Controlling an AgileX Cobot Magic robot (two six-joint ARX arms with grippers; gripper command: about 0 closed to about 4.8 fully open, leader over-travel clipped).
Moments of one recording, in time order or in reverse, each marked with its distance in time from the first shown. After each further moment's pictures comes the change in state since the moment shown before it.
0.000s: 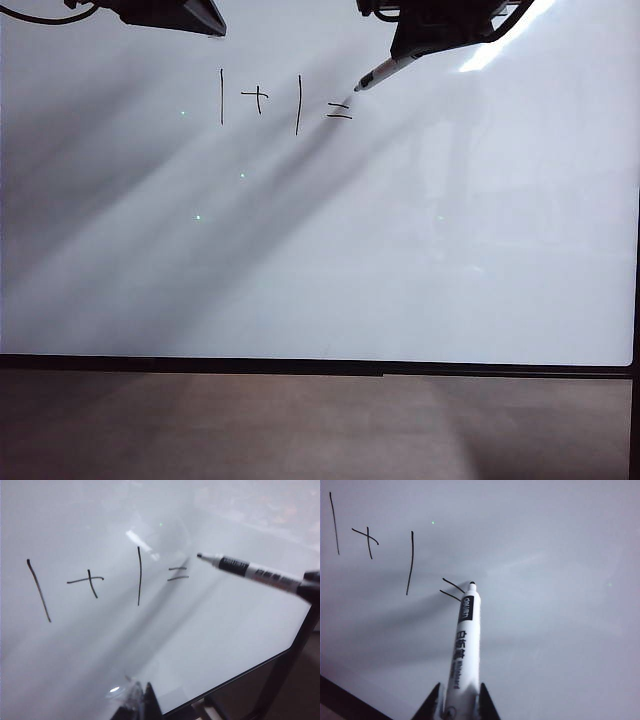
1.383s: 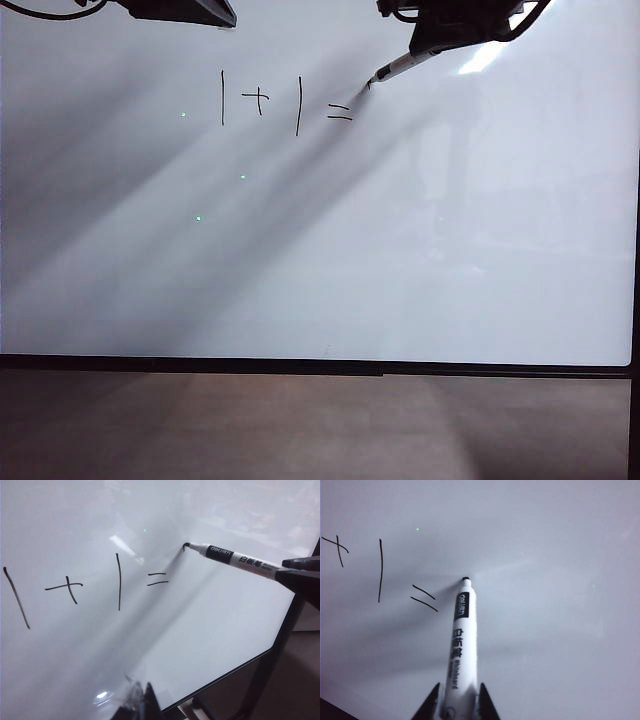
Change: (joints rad) left arm -0.002 -0.002 0.000 0.006 0.050 -0.003; right arm -0.071 -0.002 0.001 0.026 -0.017 -0.007
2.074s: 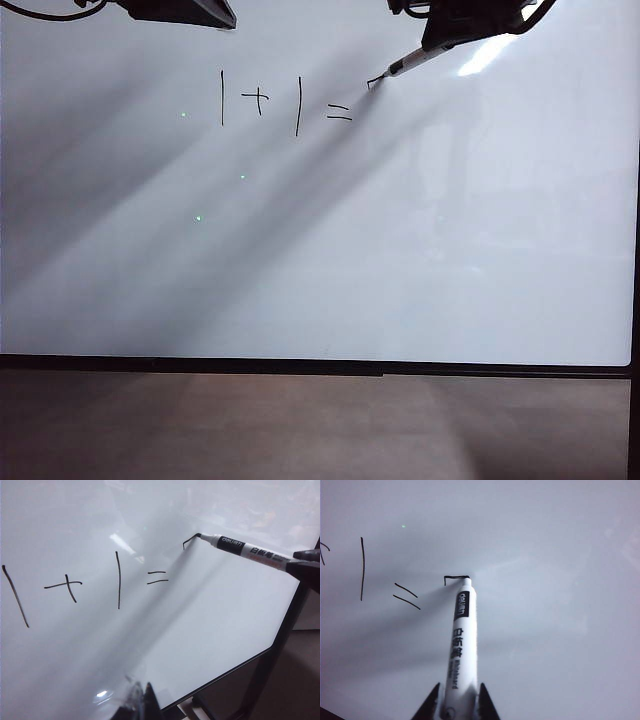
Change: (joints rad) left arm 0.000 0.000 0.000 -0.004 0.000 0.000; right arm -0.003 -0.027 -0.001 -0.027 0.040 -0.019
